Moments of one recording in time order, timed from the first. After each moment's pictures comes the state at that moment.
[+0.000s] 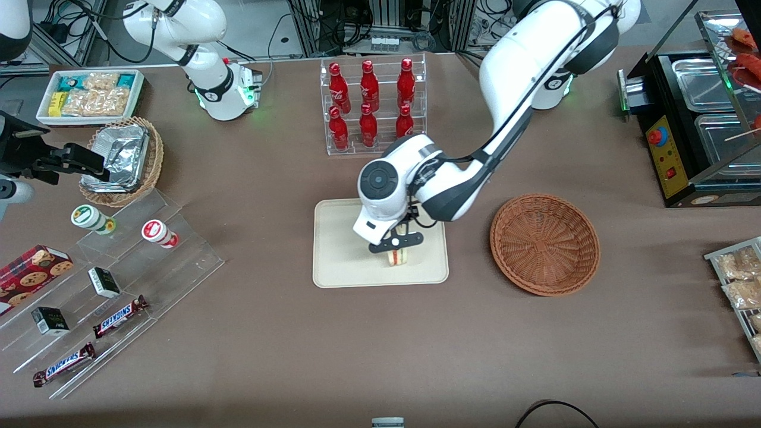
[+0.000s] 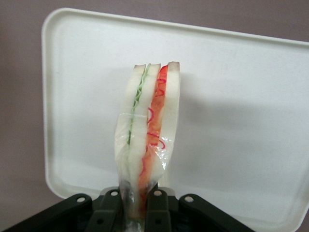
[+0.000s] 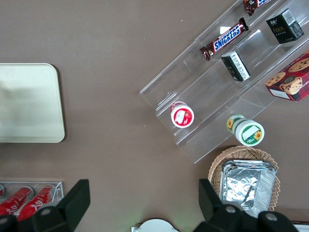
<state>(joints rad) -0.49 0.84 -0.43 -1.25 0.28 1.90 -1.10</state>
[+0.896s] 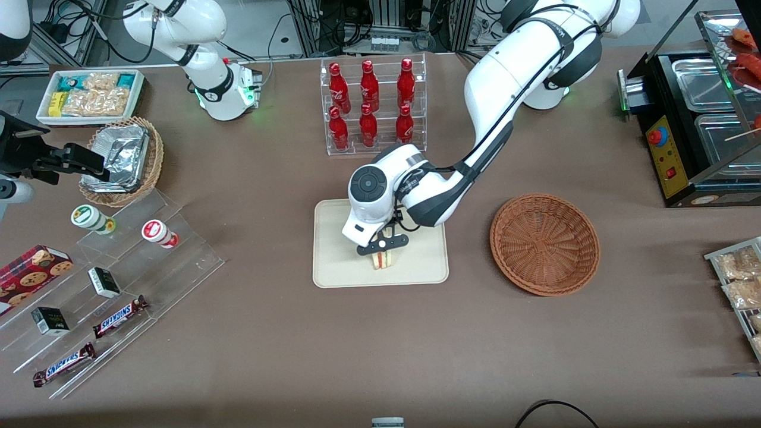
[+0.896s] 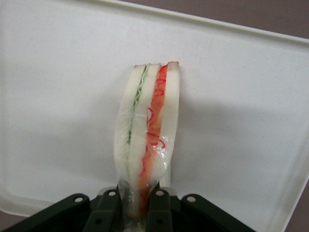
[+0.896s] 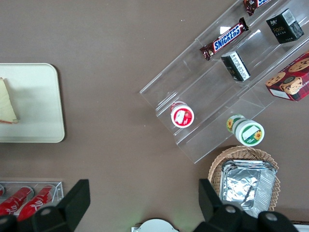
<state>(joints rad) -0.52 0.91 -0.43 -1.23 0.29 2.01 -1.15</state>
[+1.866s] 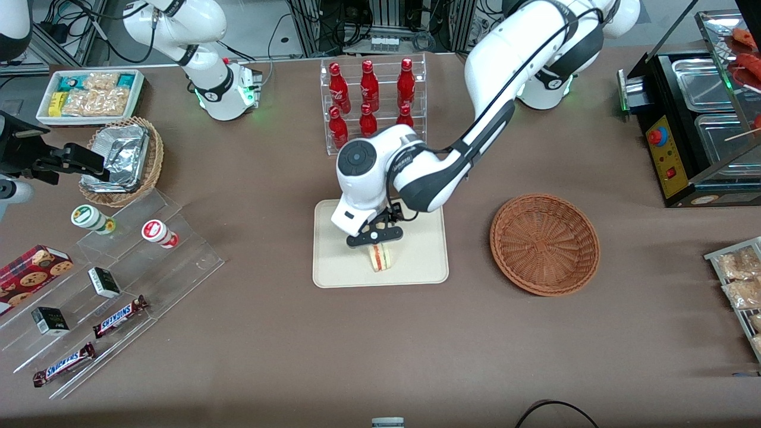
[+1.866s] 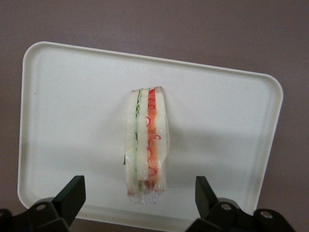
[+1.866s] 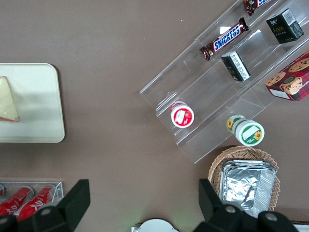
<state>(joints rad) -0.54 0.82 -0.43 -1.19 0.35 1.94 -1.16</state>
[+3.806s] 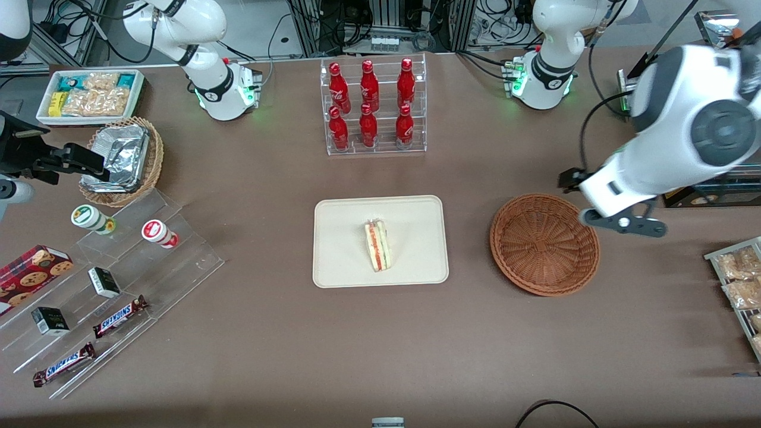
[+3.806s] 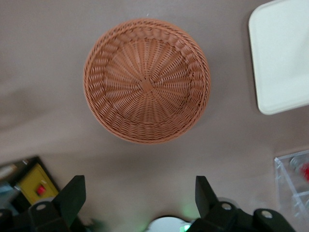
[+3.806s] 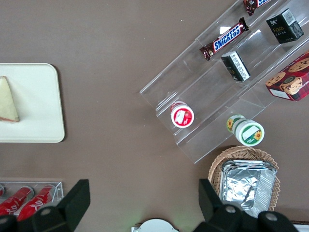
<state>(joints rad) 0.18 0.18 -0.41 -1.55 0.10 1.49 0.09</state>
